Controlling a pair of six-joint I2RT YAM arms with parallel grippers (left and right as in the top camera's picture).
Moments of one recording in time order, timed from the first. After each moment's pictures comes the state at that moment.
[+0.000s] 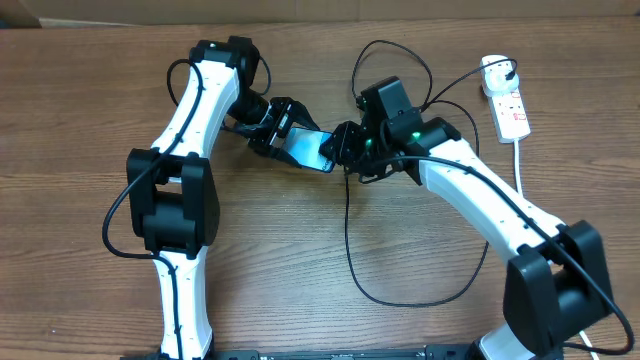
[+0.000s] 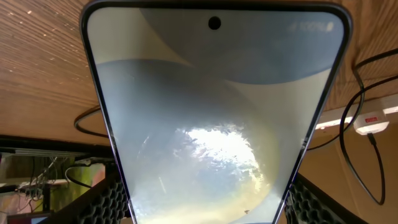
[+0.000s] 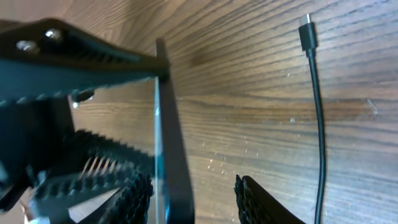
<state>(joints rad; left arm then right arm) -0.18 2.29 2.00 -1.42 0.79 -1.18 0.47 1.76 1.32 -0.56 -0.39 0.80</state>
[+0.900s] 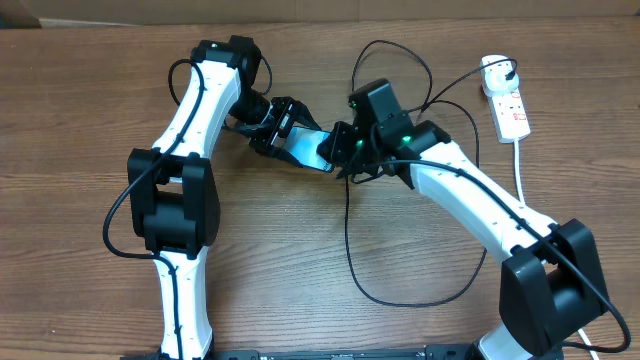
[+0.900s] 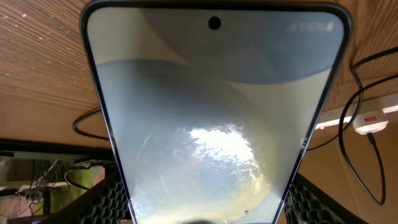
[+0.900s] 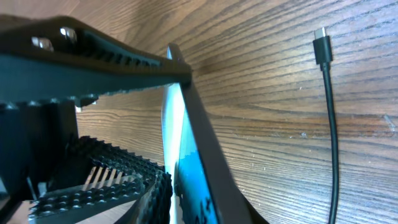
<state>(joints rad) -0.18 2.29 2.00 -1.41 0.79 -1.18 0.52 1.77 1.32 -0.51 -0.32 0.81</state>
